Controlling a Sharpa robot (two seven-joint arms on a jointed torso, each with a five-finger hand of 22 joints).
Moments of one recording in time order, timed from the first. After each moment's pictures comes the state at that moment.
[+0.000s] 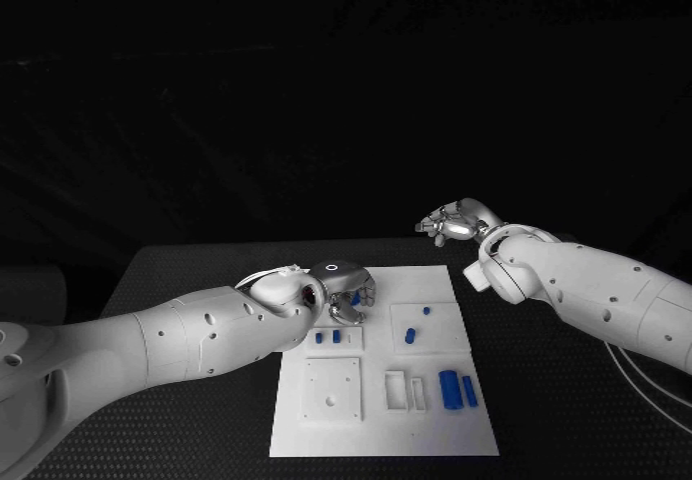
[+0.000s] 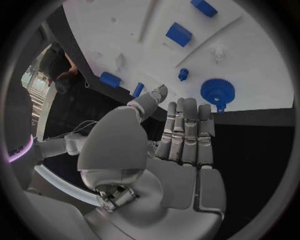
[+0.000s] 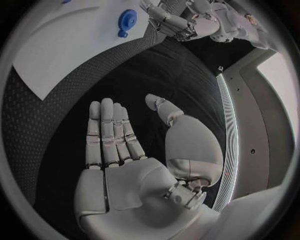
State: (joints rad) left arm 1.18 -0.47 -0.18 1.18 -1.54 -0.29 0.04; left_hand 1.21 -0.22 0.62 -0.21 0.06 0.89 0.14 0.39 0.42 1.09 0.11 0.20 0.24 0.95 -0.01 1.19 0.39 0.02 0.77 -0.08 0.78 1.31; right arm 1.21 -0.60 -0.01 1.05 -0.75 -0.37 0.03; right_hand 0.92 -0.18 0.54 -0.18 0.47 0.81 0.21 0.31 0.39 0.75 0.12 1.00 0.30 0.87 0.06 0.96 0.58 0.25 0.79 0.17 0.55 1.29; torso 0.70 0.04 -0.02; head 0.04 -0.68
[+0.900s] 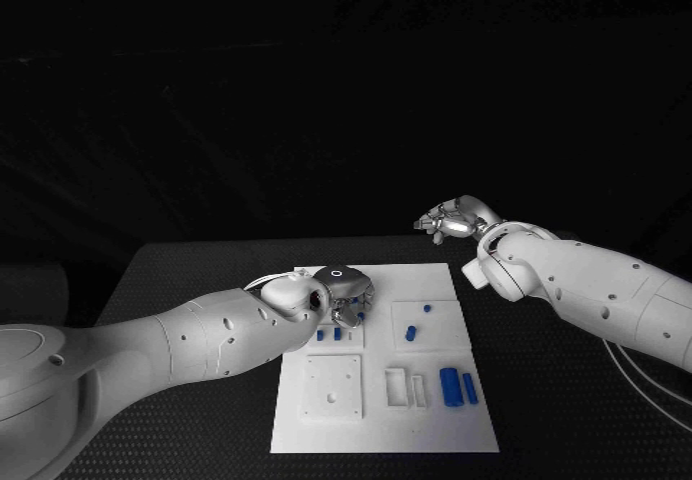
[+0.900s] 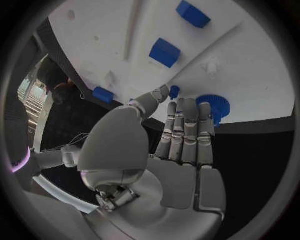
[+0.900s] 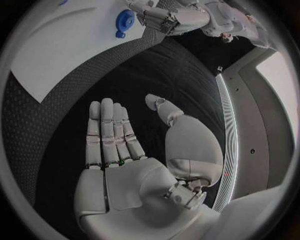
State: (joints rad) left arm 1.15 -0.40 -0.18 1.06 -1.61 -0.26 0.04; left_hand 1.22 -0.21 0.62 -0.20 0.07 0.89 0.14 0.39 0.42 1.11 0.10 0.16 0.22 0.97 0.00 1.20 0.40 0.04 0.80 -0.09 0.78 1.31; right arm 1.21 -0.59 -0.01 1.05 -0.75 -0.37 0.03; right_hand 0.92 -0.18 0.54 -0.18 0.48 0.81 0.20 0.31 0.39 0.75 0.12 1.00 0.30 0.87 0.06 0.96 0.58 0.25 0.79 0.17 0.55 1.29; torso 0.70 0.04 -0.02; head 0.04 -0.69
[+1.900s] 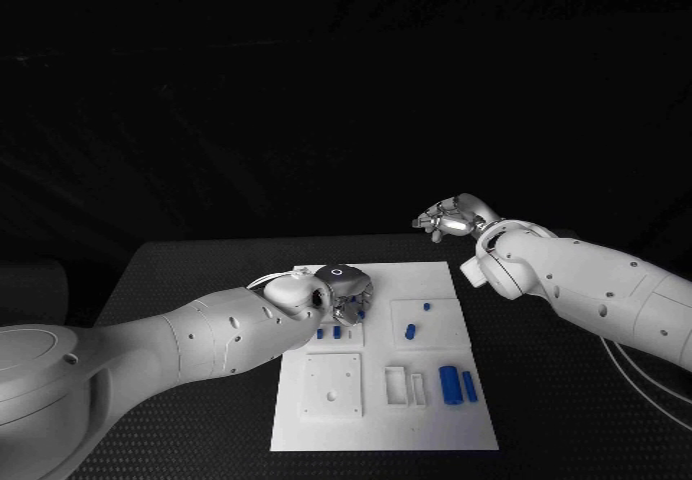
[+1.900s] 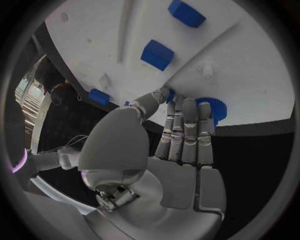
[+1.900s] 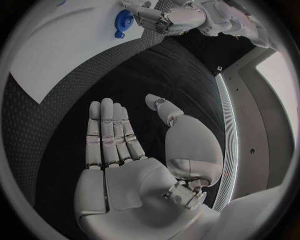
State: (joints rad) left arm 1.13 -0.38 -0.17 1.02 -1.62 -0.25 0.03; left_hand 1.23 -0.17 0.62 -0.19 0.08 0.91 0.14 0.39 0.43 1.17 0.09 0.16 0.23 0.99 -0.02 1.23 0.41 0.05 0.82 -0.10 0.80 1.31; right arm 1.21 -0.59 -0.01 1.05 -0.75 -0.37 0.03; right_hand 0.92 -0.18 0.54 -0.18 0.48 0.81 0.20 0.31 0.39 0.75 0.12 1.00 0.29 0.87 0.06 0.96 0.58 0.25 0.79 0.17 0.55 1.30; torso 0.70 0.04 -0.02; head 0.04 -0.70
